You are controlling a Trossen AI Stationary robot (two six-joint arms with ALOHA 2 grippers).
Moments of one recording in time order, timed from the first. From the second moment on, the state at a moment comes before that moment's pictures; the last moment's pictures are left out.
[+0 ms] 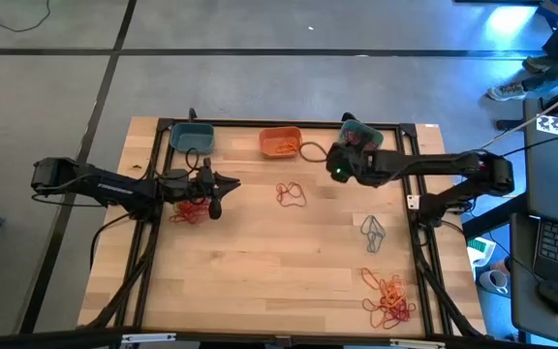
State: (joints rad) left arm 0.13 1.01 0.11 0.73 -0.19 -0.07; right arm -0.21 1.39 0.97 -0.61 0.86 -0.10
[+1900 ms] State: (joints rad) left arm 0.13 1.01 0.11 0.74 -0.19 -0.11; right arm -0.57 1.75 0.97 -0.51 0.42 0.42
